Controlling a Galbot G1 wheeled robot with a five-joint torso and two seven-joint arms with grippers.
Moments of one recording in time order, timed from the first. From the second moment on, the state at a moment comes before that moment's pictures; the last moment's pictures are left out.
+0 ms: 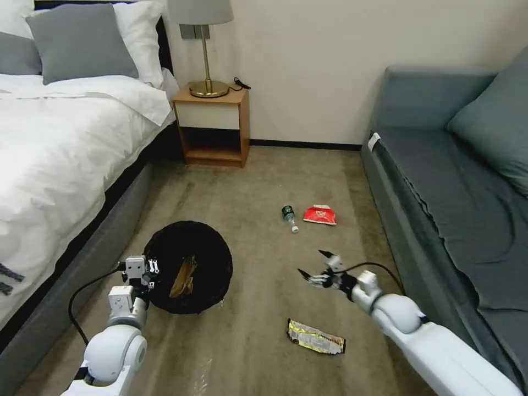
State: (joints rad) left arm 1.40 -1.19 -0.56 -1.91 -0.26 0.18 -0.21; right arm -1.11 0.83 0.09 1.54 0.39 0.06 -0.30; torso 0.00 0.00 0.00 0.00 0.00
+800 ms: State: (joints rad) left arm 1.42 -1.19 -0.57 -1.91 -0.26 0.17 -0.21; right arm -1.31 0.84 0.07 1.48 0.18 0.09 -0.37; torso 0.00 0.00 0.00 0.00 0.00
